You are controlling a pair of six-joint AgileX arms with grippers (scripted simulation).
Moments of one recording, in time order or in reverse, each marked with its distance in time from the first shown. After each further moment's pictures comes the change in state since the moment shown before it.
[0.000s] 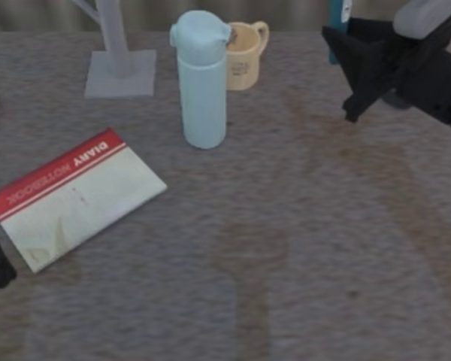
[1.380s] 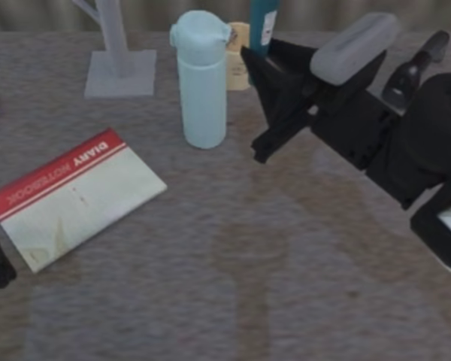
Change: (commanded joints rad) left arm 0.000 0.000 0.000 0.000 0.000 0.000; right arm 0.335 0.010 -0.064 0.213 0.328 0.055
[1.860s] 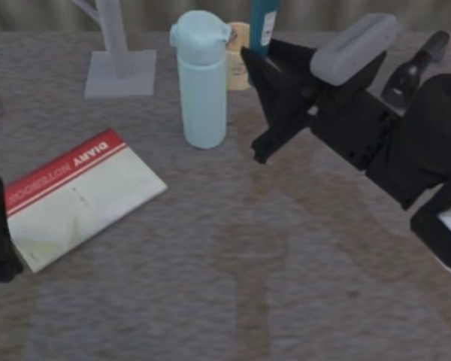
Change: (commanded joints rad) left arm -0.037 0.109 0.080 0.047 0.078 0.011; right arm 0.000 0.000 0.000 0.000 0.000 0.000
